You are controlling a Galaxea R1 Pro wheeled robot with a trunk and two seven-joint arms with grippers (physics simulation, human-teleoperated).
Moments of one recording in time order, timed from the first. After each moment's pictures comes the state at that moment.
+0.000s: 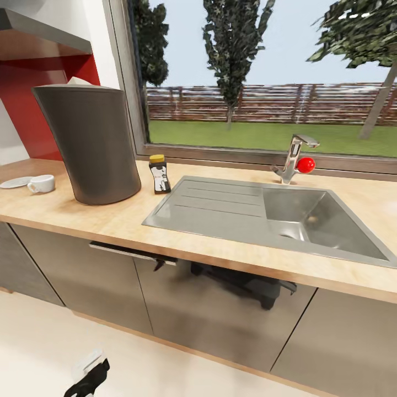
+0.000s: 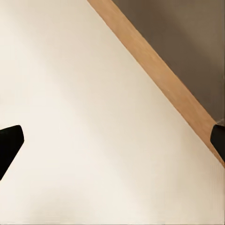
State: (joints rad) left arm -0.51 0.11 -0.67 -0.05 1.31 -0.36 0.09; right arm -0.17 -0.10 0.17 -0.03 0.03 -0.16 0.00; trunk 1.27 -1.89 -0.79
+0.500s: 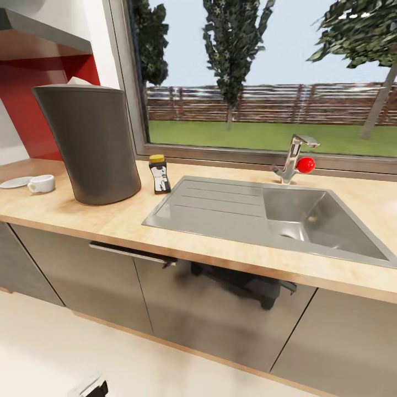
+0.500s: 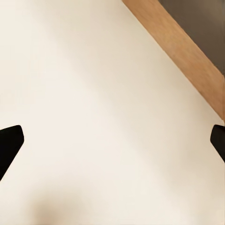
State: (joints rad) left arm -0.43 0.10 -0.65 -0.03 1.31 -0.37 0.04; right arm -0.17 -0.10 0.17 -0.03 0.03 -0.16 0.00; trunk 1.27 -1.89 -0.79
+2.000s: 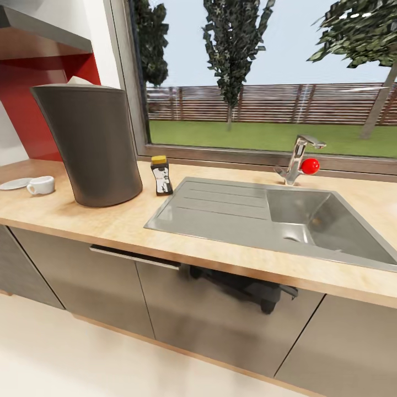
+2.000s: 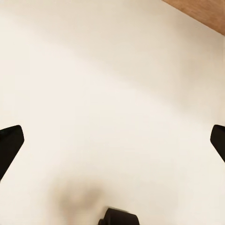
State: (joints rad) left arm -0.28 0.16 -0.95 -0.03 1.28 -0.37 -0.16; right arm -0.17 -0.10 0.17 -0.04 0.02 -0.16 0.00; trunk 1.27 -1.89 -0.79
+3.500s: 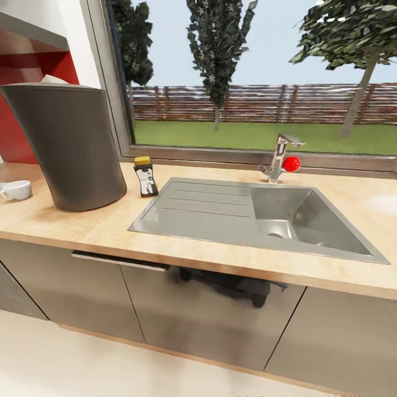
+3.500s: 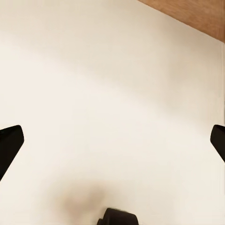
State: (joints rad) left arm -0.28 0.16 -0.95 -0.03 1.28 -0.37 -0.16; right arm -0.17 -0.10 0.17 -0.03 0.03 -0.16 0.00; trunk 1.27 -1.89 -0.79
